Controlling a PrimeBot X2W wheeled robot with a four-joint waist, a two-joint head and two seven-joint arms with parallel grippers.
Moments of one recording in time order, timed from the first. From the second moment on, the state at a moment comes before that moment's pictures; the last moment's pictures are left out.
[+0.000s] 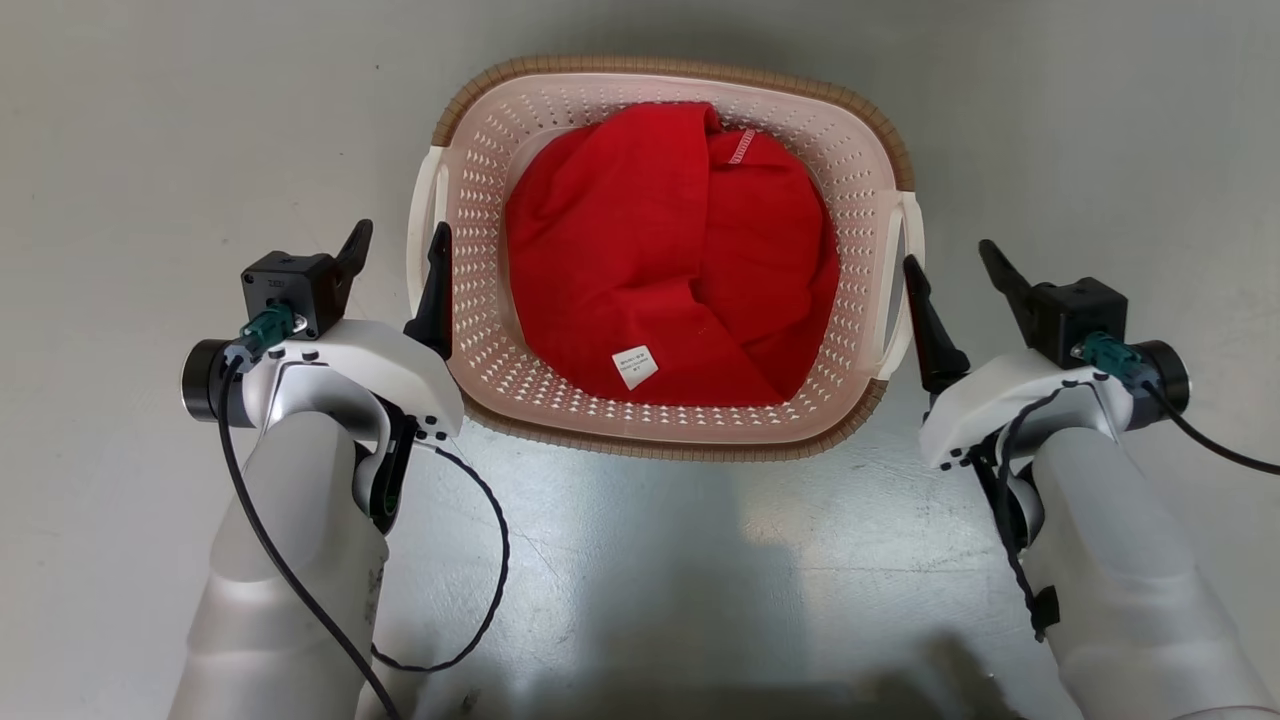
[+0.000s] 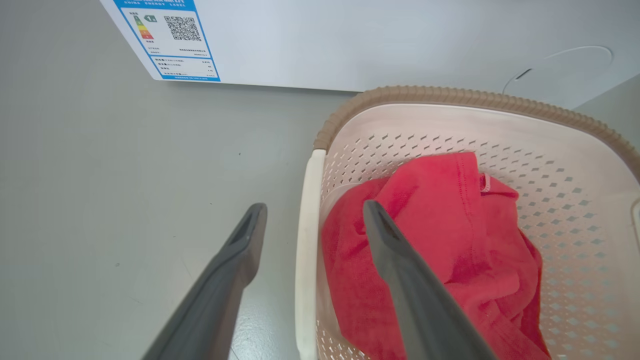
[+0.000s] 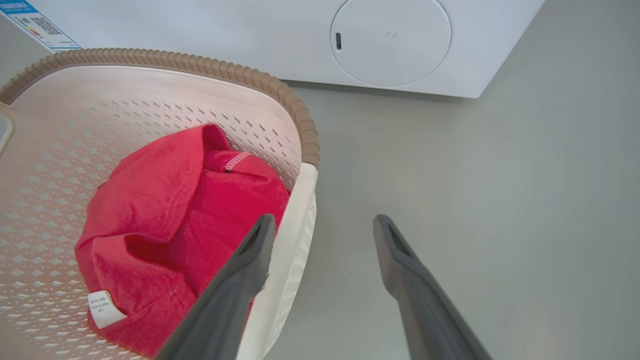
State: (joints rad) left arm -0.70 0.03 0.00 0.80 -0.10 -0.12 -0.26; right arm -0.66 -0.07 0.00 0.83 -0.01 0.12 -0.25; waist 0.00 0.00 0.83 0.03
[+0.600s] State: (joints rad) left arm -0.71 0.03 -0.03 0.80 -0.13 -0.12 -0.26; right arm -0.68 -0.07 0.03 0.82 0.01 0.12 -0.25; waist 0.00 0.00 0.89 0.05
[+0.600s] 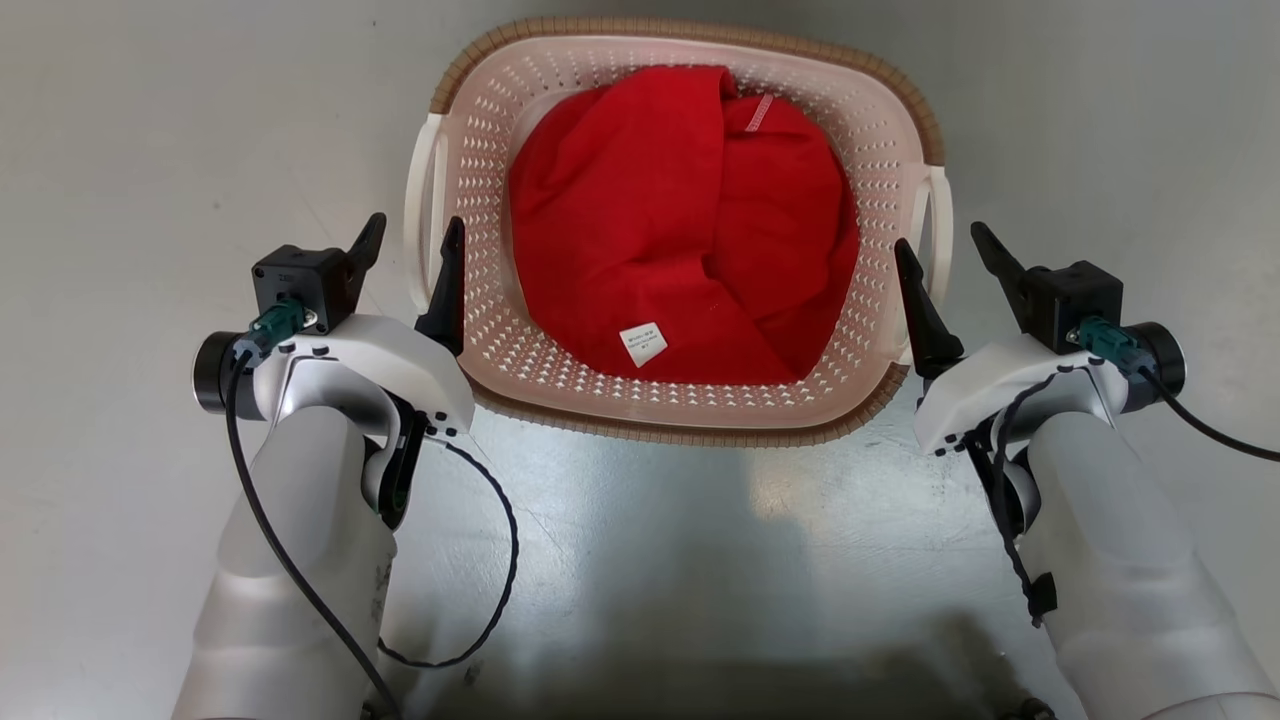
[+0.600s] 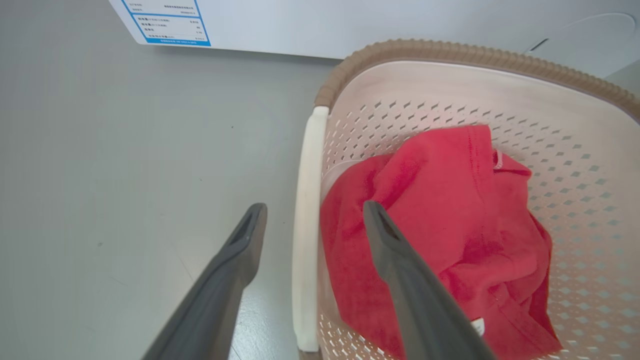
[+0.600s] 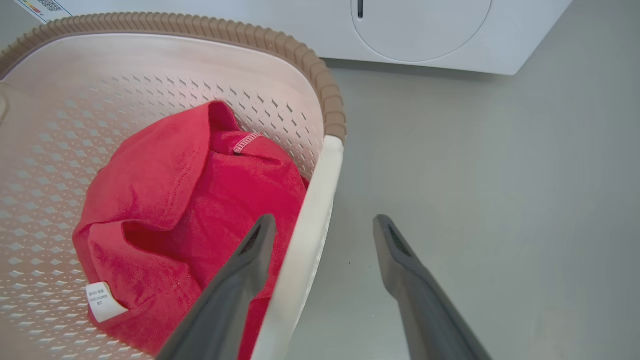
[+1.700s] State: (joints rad) left arm -0.79 0.03 -0.08 0.80 -0.17 -0.10 -0.26; right arm -0.76 -0.06 0.09 0.87 0.07 0.13 -0.26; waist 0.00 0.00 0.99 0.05
